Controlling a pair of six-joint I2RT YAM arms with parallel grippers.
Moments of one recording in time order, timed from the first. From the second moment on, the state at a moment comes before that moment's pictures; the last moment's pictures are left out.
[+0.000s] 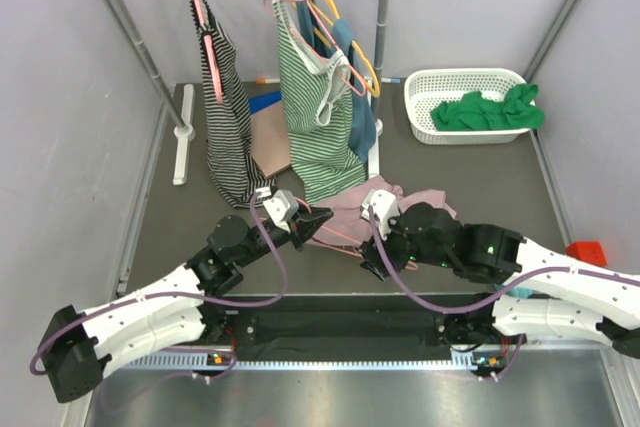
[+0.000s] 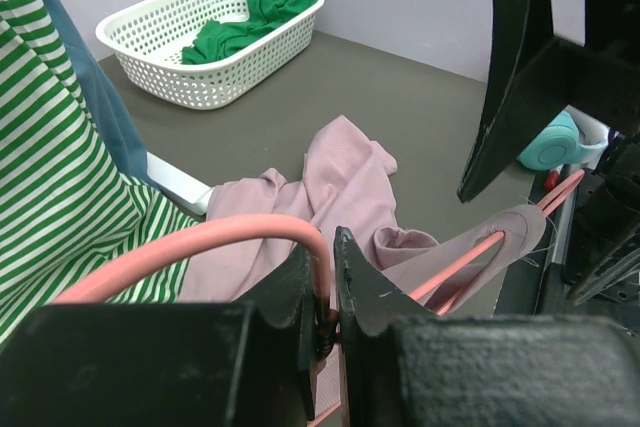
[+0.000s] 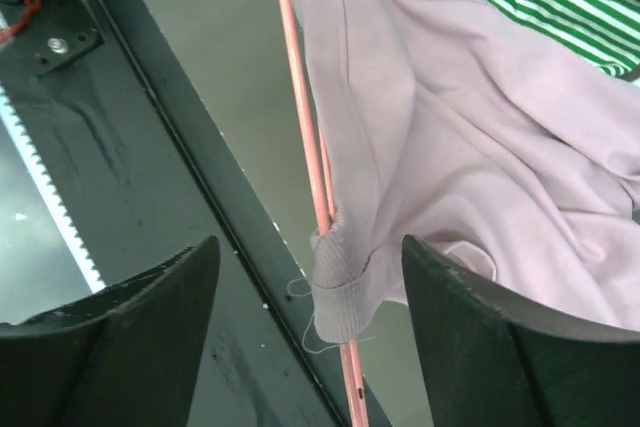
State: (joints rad) left arm -0.88 0.78 0.39 0.49 0.17 -0.07; right arm 1.18 0.89 0.91 -0.61 0.10 0.11
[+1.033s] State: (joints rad) left arm -0.88 0.67 0.41 0.44 -0.17 -0.09; right arm 1.23 0.87 0.78 -0.34 0.41 0.27
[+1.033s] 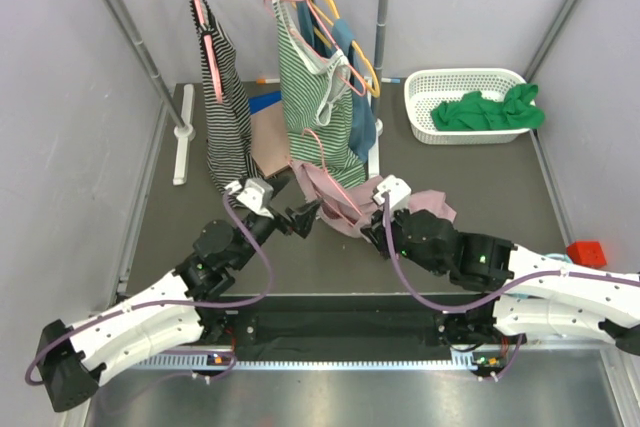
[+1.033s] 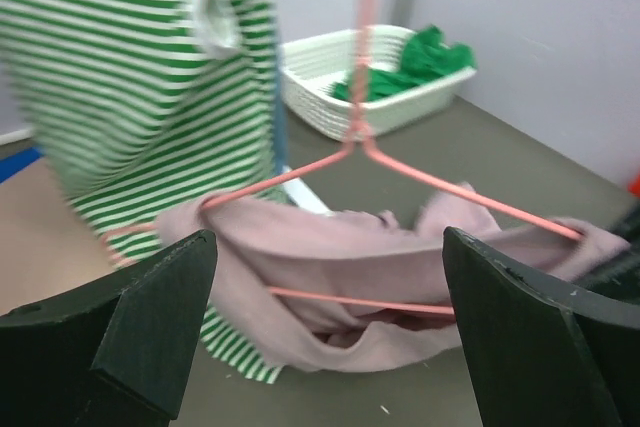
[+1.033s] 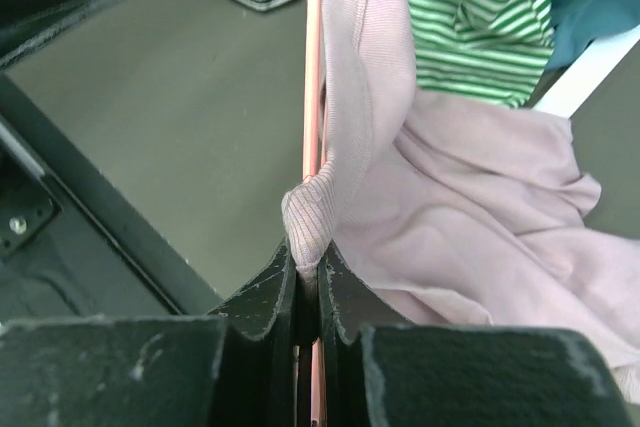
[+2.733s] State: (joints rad) left arm -0.88 0.43 0.33 0.17 -0.85 -0.24; right arm 1.15 1.26 1.34 -0.20 0.52 0.32
